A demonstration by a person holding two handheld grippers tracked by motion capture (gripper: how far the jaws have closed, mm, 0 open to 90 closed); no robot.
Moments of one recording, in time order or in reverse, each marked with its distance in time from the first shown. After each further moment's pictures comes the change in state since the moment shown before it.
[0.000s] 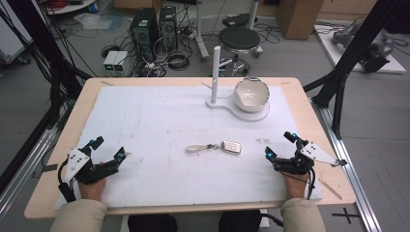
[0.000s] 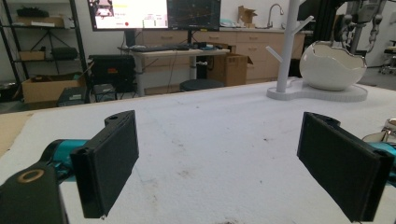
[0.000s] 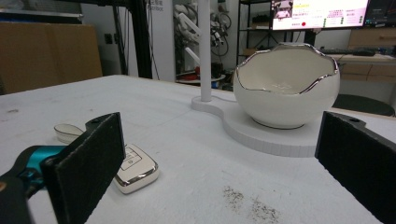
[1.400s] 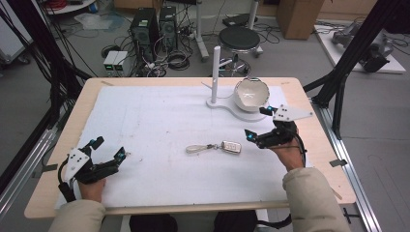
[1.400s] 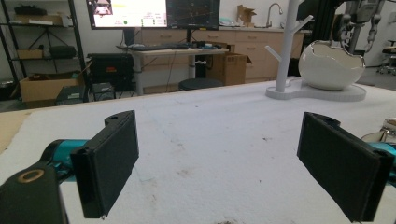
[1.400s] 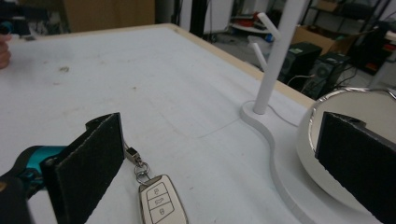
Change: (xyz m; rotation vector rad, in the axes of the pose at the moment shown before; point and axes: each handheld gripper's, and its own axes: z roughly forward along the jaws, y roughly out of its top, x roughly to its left) left arm 0.001 0.000 0.000 0.002 -0.006 0.001; right arm 0.021 0.100 0.085 0.300 0.258 -0.205
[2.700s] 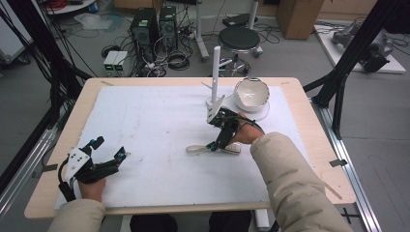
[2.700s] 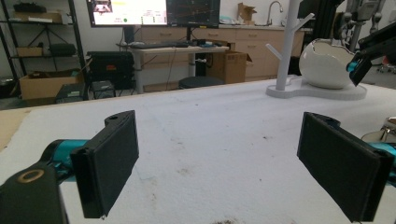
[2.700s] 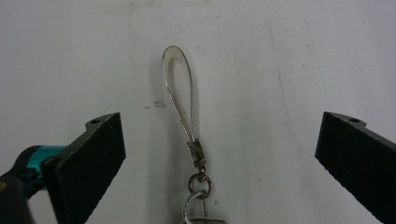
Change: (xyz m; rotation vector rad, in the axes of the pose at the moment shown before) left arm 0.000 0.000 0.001 0.006 -0.001 -0.005; right arm 0.033 0.031 0.153 0.574 0.494 -0.308
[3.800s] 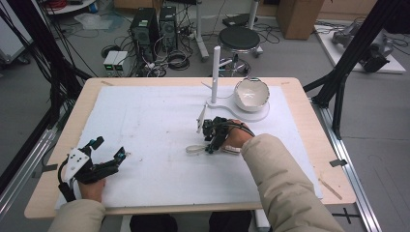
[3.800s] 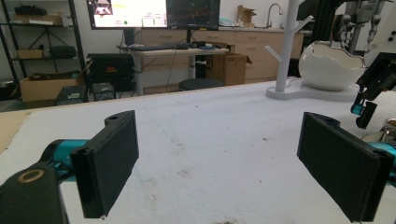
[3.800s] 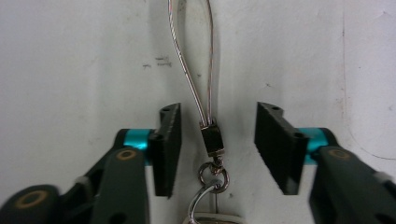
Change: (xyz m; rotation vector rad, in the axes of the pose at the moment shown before) left arm 0.000 0.000 -0.001 -0.010 0.001 0.000; right arm 0.003 0.011 0.035 0.284 0.052 -0.060
